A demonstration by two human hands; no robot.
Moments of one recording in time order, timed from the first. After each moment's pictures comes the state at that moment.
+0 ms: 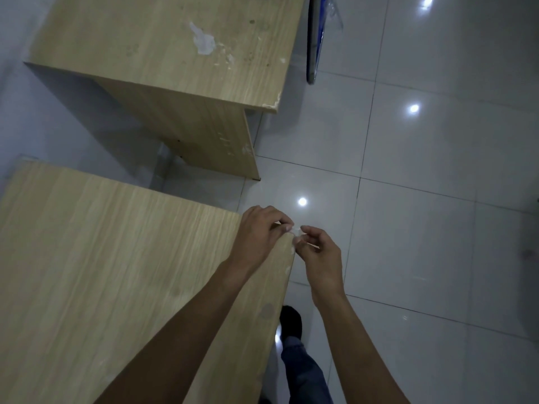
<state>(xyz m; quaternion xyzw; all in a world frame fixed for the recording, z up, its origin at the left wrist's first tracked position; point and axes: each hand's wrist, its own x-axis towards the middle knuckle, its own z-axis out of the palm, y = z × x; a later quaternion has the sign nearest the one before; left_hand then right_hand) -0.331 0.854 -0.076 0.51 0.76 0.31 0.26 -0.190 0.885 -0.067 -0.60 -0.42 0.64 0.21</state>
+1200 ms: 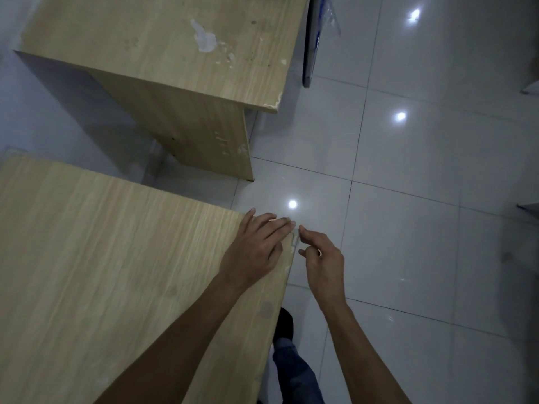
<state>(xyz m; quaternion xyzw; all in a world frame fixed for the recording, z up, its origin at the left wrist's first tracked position) -0.328 0.815 -0.094 0.67 0.71 0.17 0.11 -0.177 0.878 -0.075 -0.53 -0.61 0.55 0.23</state>
